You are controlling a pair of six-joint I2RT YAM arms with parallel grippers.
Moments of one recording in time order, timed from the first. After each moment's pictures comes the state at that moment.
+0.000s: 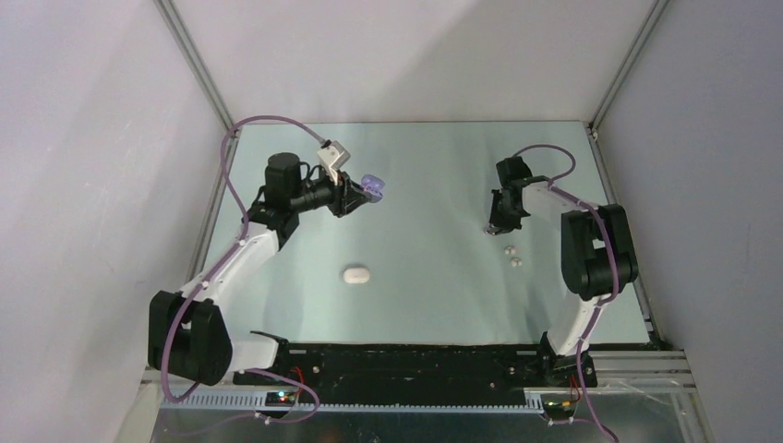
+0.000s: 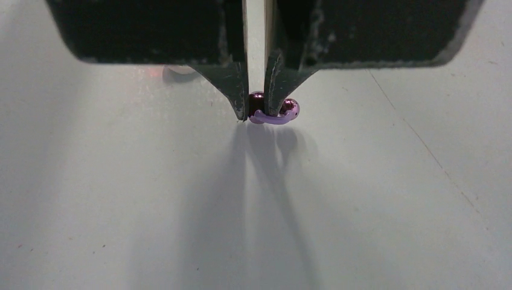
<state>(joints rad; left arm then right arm) -0.26 1.28 0.92 0.00 0.72 0.09 0.20 1.82 1.17 -0.54 0.01 0.37</state>
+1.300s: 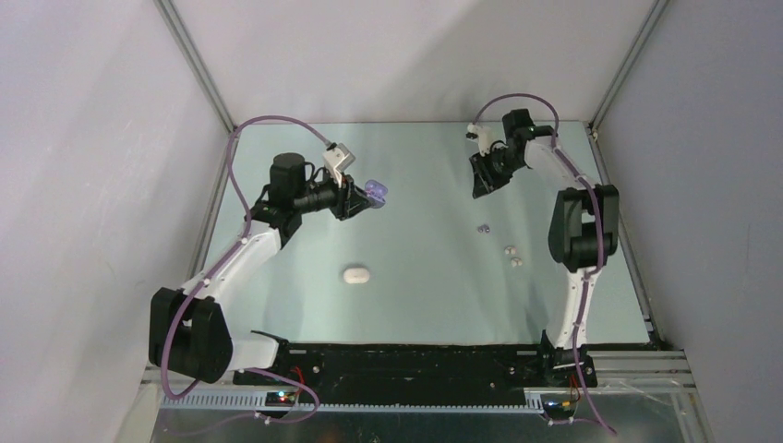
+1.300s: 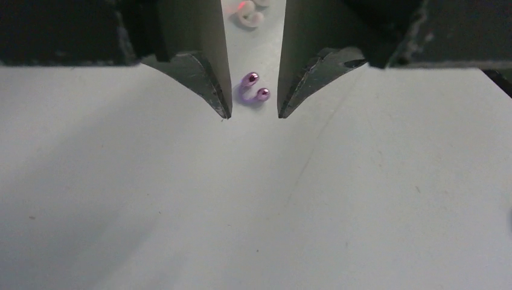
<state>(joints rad) -0.28 1.30 0.94 -0.05 0.74 0.10 0.14 2.01 1.70 -0.82 -0.49 -0.36</state>
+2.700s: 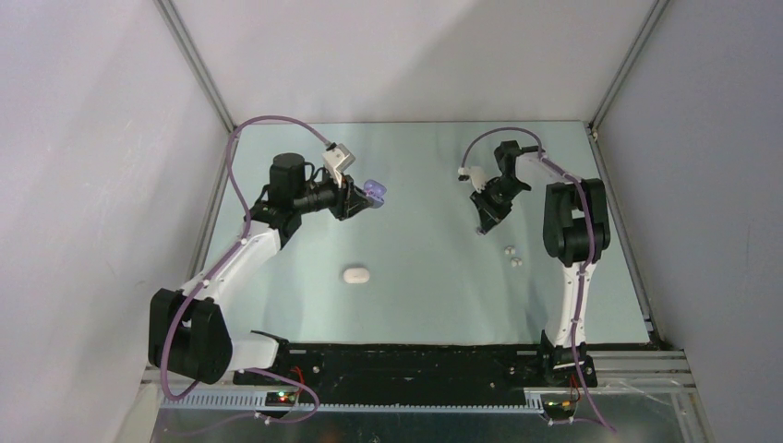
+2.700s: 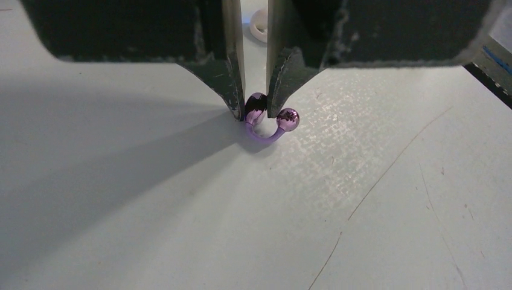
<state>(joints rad) -0.28 1.30 0.94 -0.06 0.72 0.11 0.15 2.14 1.62 -1.00 -0.45 -0.74</state>
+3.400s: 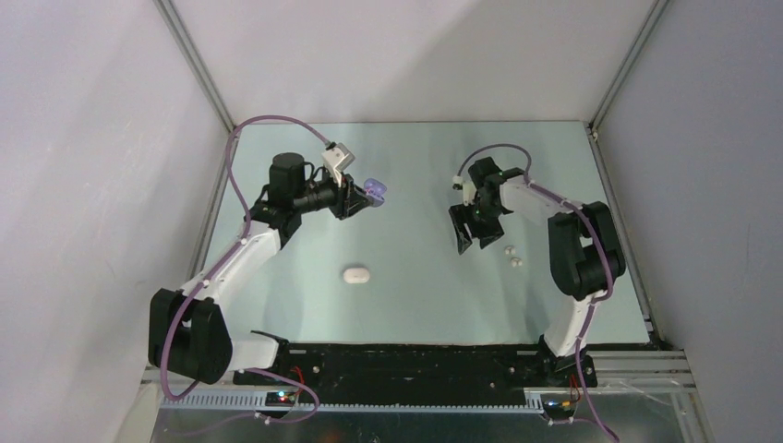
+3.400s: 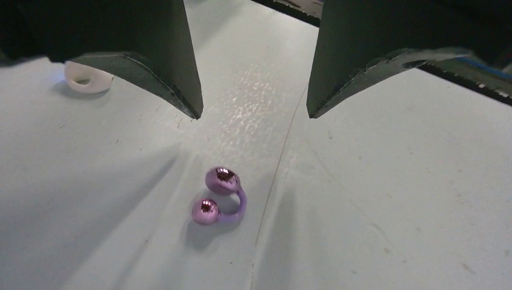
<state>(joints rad) -0.28 1.30 0.94 -0.05 0.72 0.11 0.36 1.86 1.30 -0.81 -0.22 0.01</state>
